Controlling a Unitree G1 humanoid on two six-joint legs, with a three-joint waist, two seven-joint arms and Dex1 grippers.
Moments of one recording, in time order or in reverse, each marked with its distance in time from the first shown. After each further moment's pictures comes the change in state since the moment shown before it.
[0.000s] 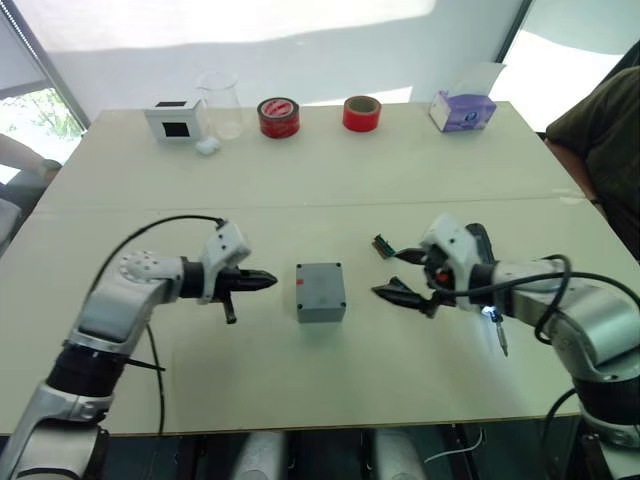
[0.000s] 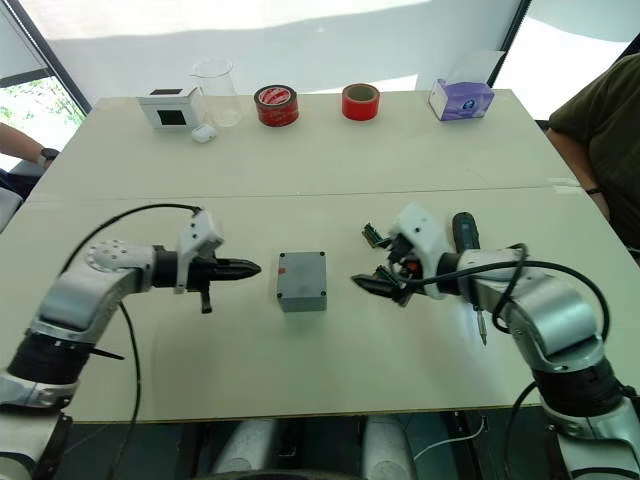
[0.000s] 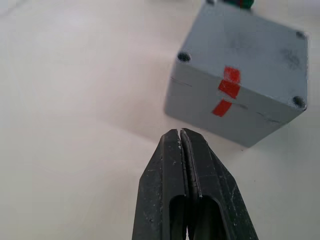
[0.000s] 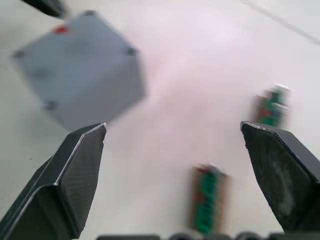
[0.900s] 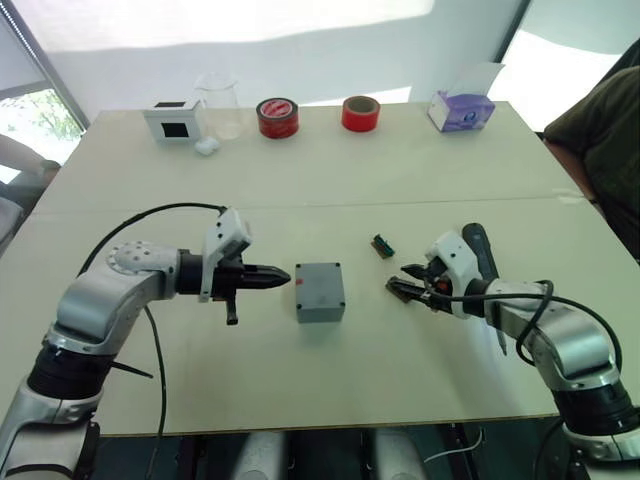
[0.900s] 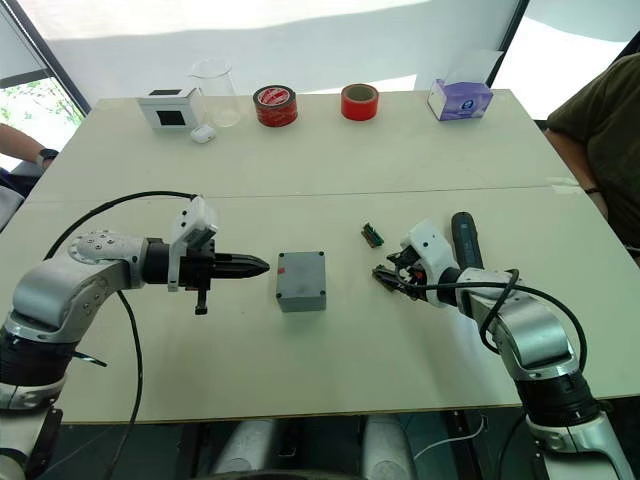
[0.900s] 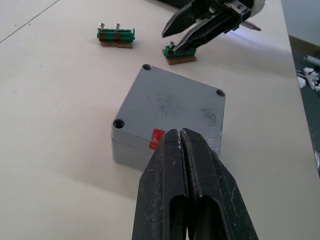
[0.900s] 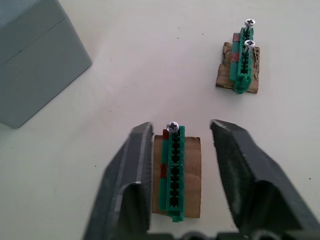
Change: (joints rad) left arm -0.021 0.007 -0.007 -0.122 -0.131 0.103 0.027; right arm 0.050 0.101 0.072 0.164 -0.129 -0.183 -0.048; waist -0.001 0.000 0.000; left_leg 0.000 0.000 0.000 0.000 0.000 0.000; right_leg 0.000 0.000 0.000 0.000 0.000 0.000
